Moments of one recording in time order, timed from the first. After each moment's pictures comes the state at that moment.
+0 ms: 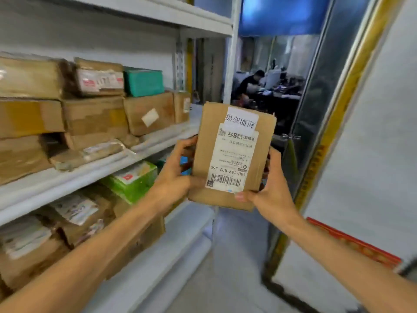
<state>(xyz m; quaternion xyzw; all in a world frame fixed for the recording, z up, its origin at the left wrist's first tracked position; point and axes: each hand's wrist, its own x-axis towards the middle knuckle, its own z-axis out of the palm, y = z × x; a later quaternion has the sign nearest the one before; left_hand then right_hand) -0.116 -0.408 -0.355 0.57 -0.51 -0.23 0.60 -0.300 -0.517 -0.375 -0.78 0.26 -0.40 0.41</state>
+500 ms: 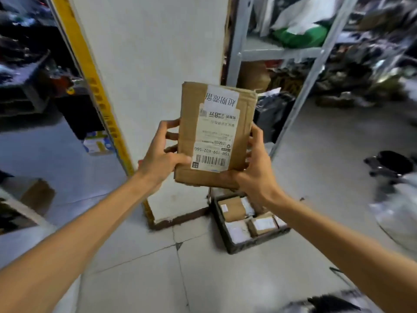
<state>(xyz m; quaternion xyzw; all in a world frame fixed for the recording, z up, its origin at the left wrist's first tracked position) -0.455 -0.639 -0.457 0.39 -0.64 -0.53 0.40 -0.642 -0.553 -0.467 -0.55 0.63 -0.50 0.23</state>
